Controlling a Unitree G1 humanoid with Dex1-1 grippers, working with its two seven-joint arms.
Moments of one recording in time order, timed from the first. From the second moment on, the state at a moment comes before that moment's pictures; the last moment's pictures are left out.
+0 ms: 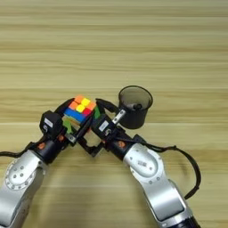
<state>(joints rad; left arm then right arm) 0.12 0.03 -0.34 -0.16 -0.09 -0.14 -0.33 0.04 -0.26 0.34 -0.26 -0.09 0.01 0.40</state>
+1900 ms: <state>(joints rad) 0.11 0.02 -0.34 -0.13 -0.09 -0.13 -0.33 0.04 -0.24 0.32 -0.24 -0.03 0.01 0.42</state>
